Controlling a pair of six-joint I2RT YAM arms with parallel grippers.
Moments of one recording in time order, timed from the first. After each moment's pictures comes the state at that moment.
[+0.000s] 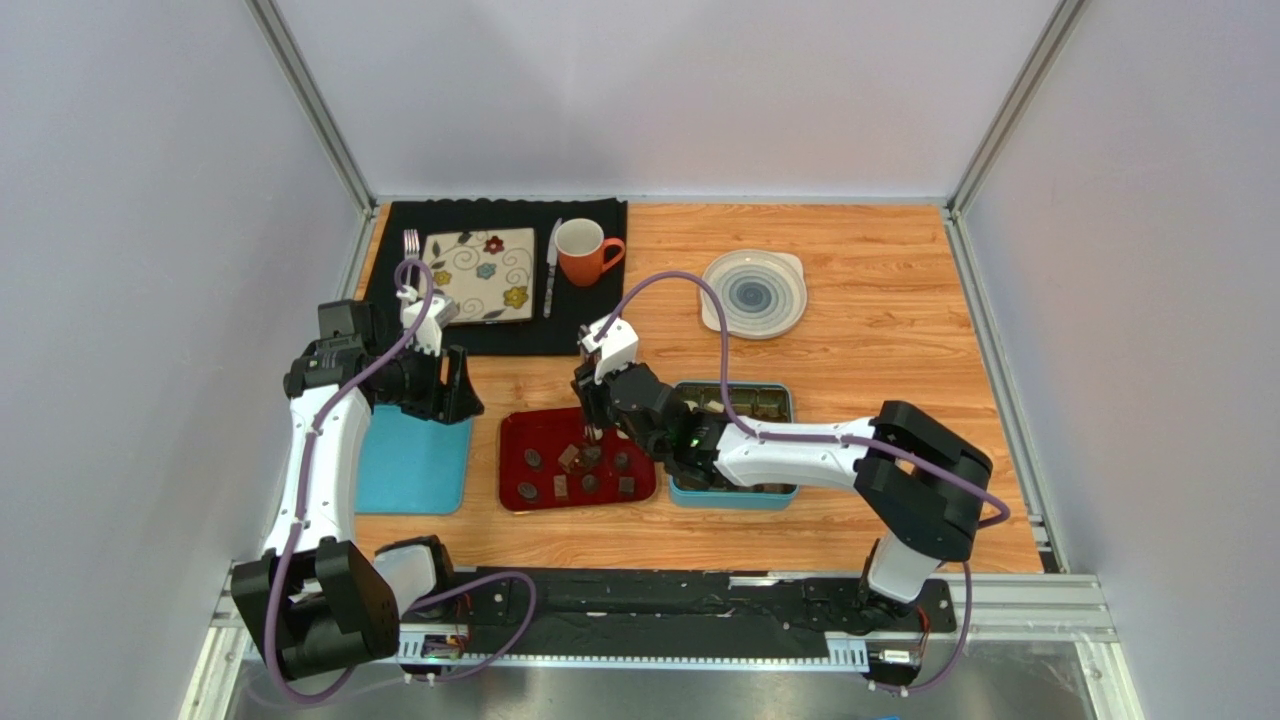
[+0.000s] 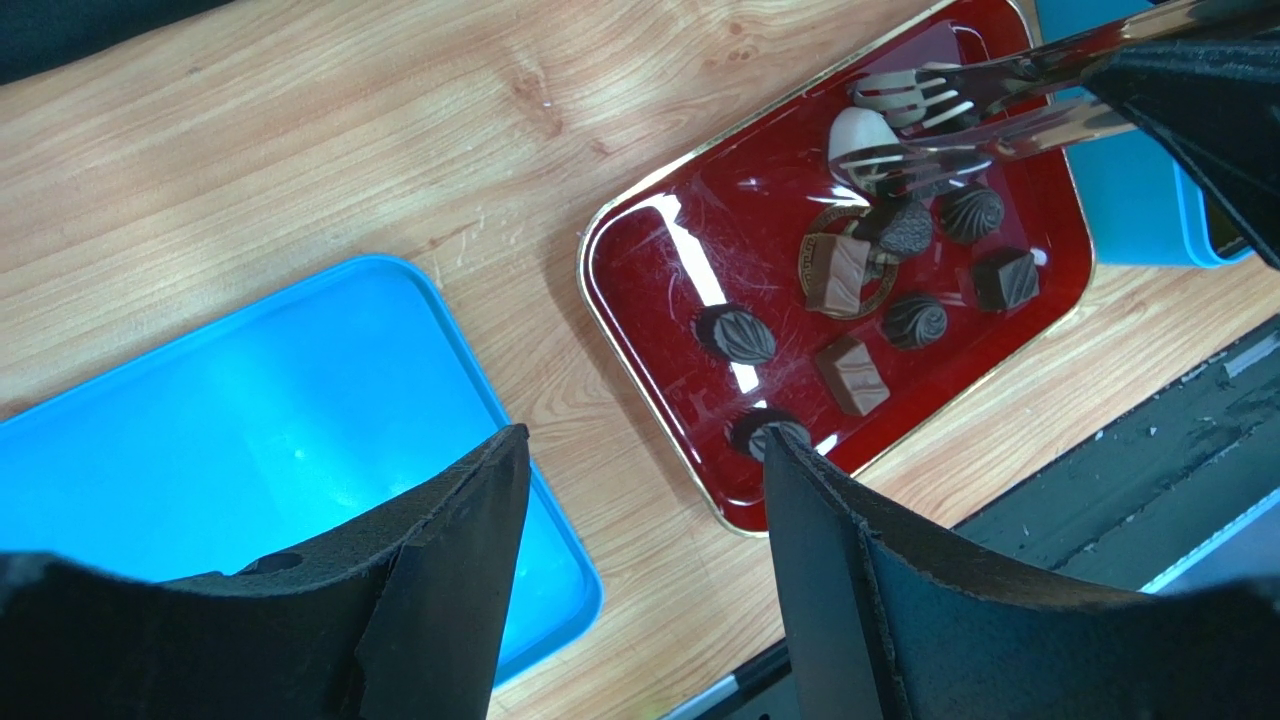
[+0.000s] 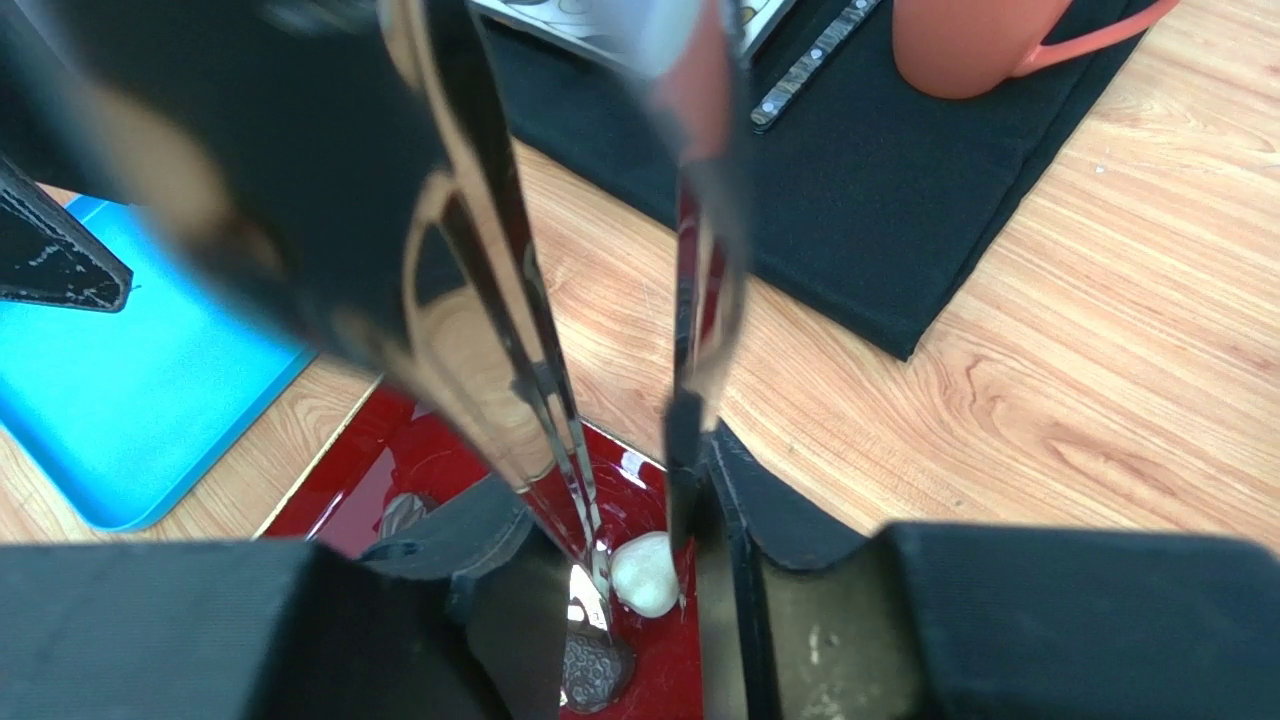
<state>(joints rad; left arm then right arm) 0.23 1.11 0.92 -0.92 0.63 0.40 1.11 1.68 0.96 0.45 0.41 0.23</state>
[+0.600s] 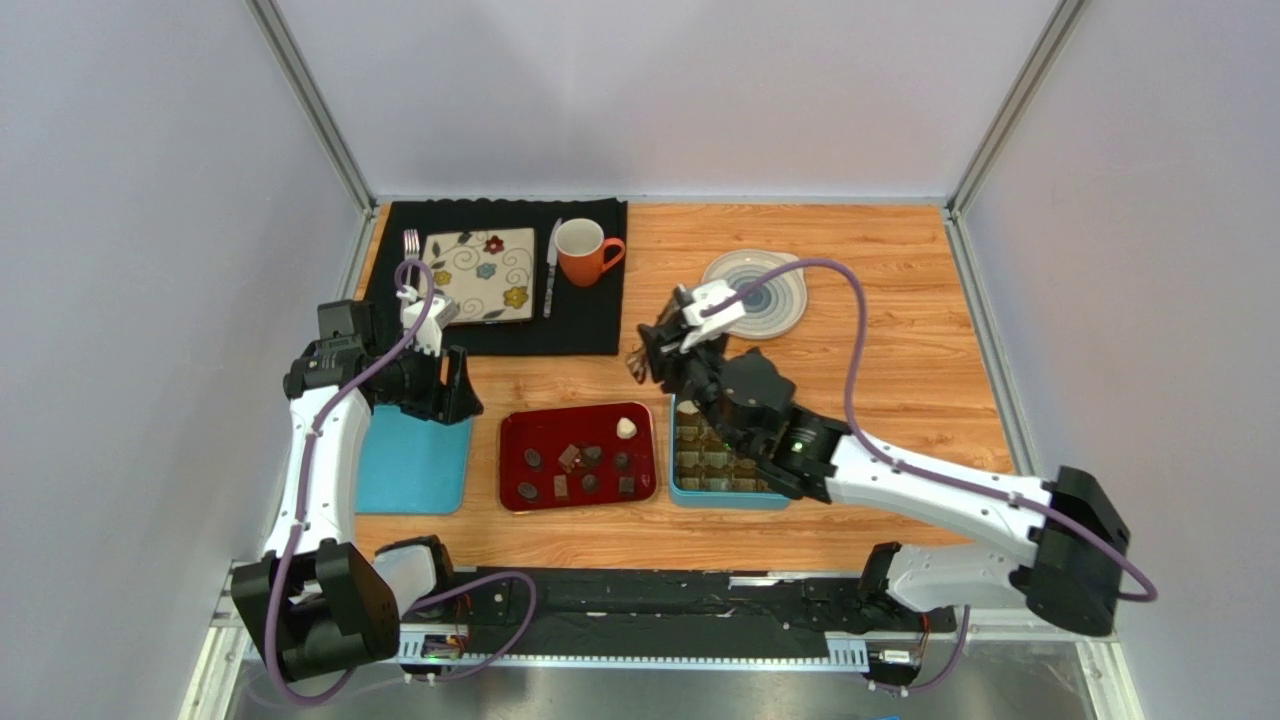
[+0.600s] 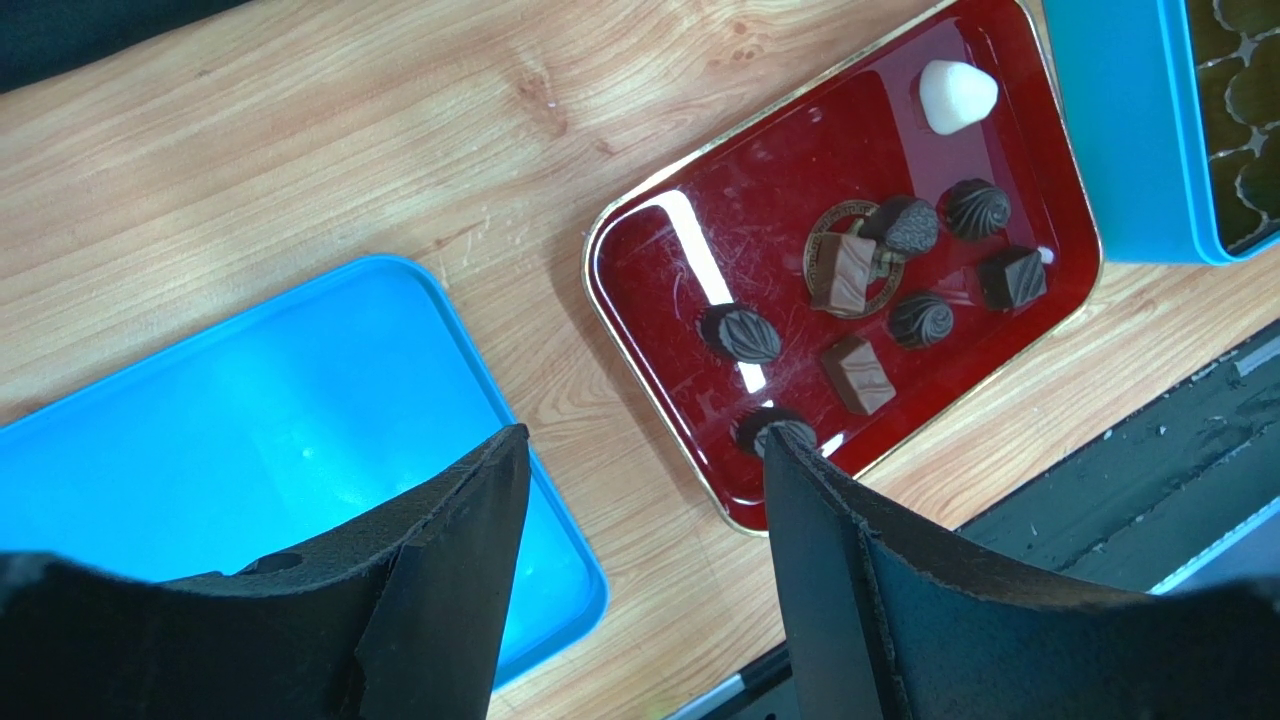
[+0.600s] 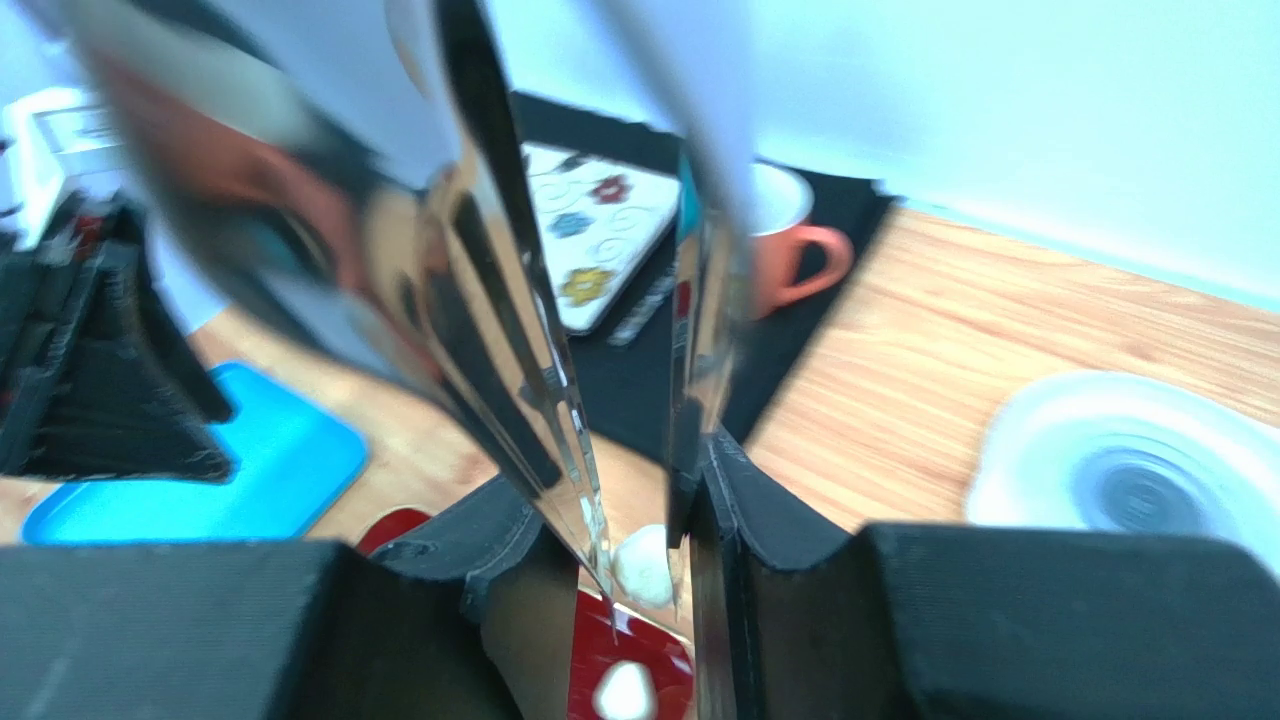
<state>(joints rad) 0.23 1.10 0.92 -0.92 0.62 0.41 1.07 1.27 0.89 0.38 0.52 0.10</state>
